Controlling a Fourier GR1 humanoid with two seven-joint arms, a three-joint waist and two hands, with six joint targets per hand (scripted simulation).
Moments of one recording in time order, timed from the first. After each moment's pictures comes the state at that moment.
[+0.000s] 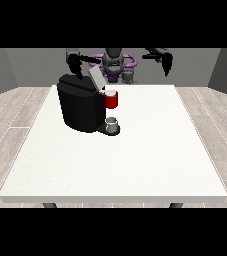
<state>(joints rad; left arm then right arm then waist) -0.29 0.02 0.18 -1.28 -0.02 -0.26 -0.07 -0.44 -0.18 -0.10 -1.17 -0.06 0.06 -0.04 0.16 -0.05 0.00</state>
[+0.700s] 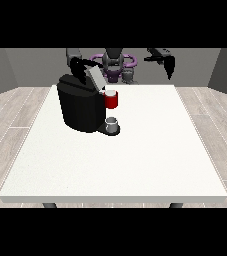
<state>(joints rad) -0.26 0.07 0.19 -1.38 0.03 -0.23 -0.06 -0.60 -0.18 -0.09 -1.08 -0.01 0.08 -0.05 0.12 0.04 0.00</state>
